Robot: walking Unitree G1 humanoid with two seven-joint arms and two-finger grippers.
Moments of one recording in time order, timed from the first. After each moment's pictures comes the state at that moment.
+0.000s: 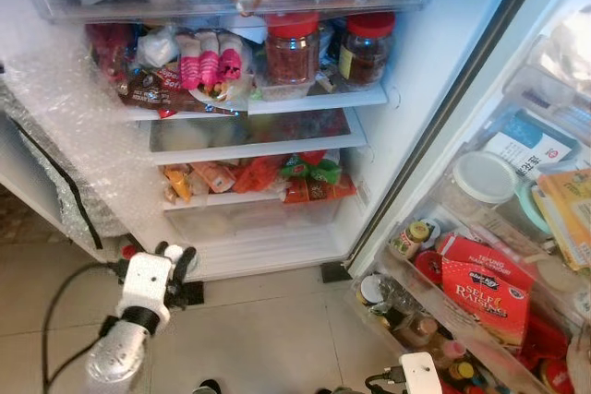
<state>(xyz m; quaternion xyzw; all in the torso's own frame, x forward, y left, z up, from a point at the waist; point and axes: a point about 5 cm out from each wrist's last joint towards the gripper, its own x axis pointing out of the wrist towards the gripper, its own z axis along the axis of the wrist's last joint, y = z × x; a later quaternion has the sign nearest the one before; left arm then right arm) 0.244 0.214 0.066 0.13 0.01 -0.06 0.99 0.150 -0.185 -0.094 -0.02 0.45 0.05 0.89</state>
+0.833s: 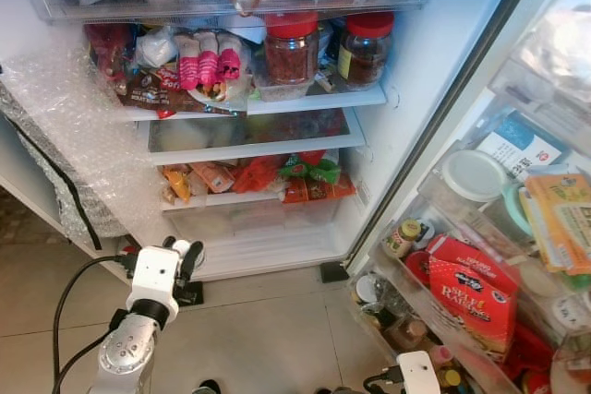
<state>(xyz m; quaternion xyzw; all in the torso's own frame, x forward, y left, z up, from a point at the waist) 0.250 0.202 0.066 0.11 0.02 -0.05 0.99 0.151 -0.184 -0.094 -0.04 0.45 0.06 0.89</state>
